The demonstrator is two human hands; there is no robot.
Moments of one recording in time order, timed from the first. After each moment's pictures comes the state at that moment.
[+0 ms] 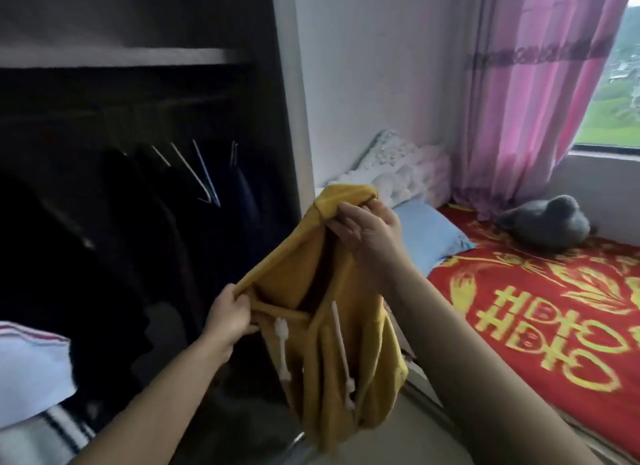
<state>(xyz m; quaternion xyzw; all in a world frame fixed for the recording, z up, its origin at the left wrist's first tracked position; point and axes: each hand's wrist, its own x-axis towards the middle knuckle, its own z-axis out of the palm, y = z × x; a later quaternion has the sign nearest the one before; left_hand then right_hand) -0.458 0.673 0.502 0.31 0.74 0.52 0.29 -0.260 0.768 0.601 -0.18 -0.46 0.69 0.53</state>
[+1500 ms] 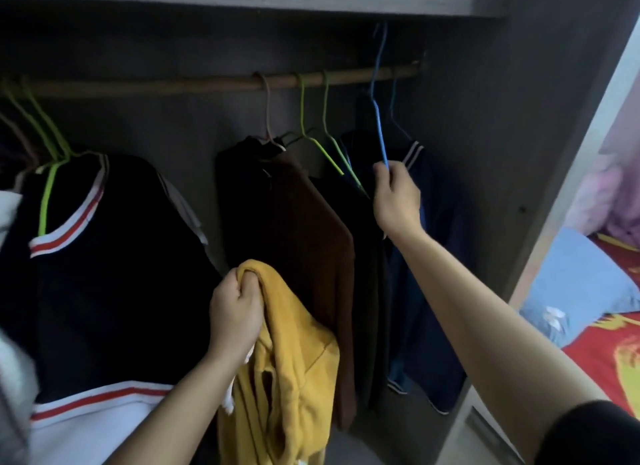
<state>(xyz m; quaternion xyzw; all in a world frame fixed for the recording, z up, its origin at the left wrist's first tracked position) -0.766 0.683 0.540 0.27 0.75 0.60 0.01 -0.670 0.917 0.618 -0.34 -0.72 0.33 0.51</state>
